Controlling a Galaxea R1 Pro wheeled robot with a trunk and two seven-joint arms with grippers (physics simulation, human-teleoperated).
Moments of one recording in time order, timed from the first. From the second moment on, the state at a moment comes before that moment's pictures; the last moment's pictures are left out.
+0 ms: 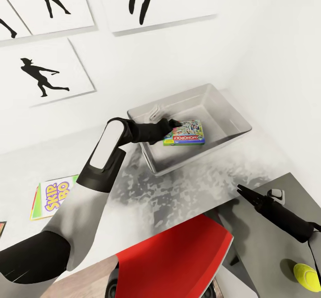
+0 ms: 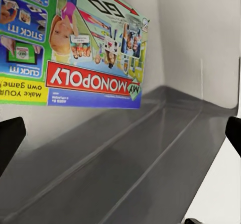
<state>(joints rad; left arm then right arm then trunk) -1.11 -0.17 -0.31 -1.30 1.44 0.83 0.73 -0.29 -0.22 -0.46 -1.48 -0.72 0.89 0.93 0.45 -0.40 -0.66</state>
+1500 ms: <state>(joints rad) -1.11 -0.17 -0.28 -1.44 1.35 0.93 0.73 -0.29 -0.22 -0.46 -1.48 -0.72 0.89 0.93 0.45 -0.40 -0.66</state>
